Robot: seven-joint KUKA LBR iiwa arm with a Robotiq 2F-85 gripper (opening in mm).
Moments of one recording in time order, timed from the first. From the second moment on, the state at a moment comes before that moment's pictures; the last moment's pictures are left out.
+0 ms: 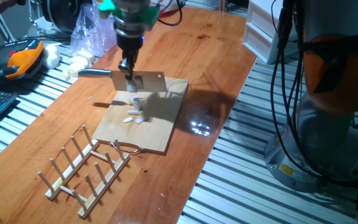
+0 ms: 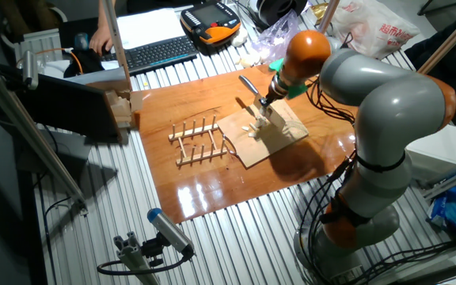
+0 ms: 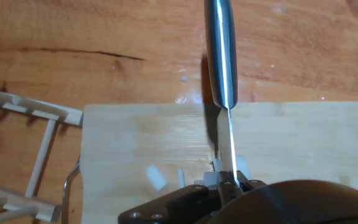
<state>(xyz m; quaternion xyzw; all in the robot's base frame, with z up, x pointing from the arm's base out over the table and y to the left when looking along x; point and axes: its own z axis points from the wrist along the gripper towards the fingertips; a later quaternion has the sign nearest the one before) 0.554 0.030 0.151 -0.12 0.99 0.05 0.10</state>
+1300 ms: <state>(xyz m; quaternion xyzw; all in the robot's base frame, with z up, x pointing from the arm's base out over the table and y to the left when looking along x) 0.559 0.155 0.215 0.03 1.00 0.03 0.05</state>
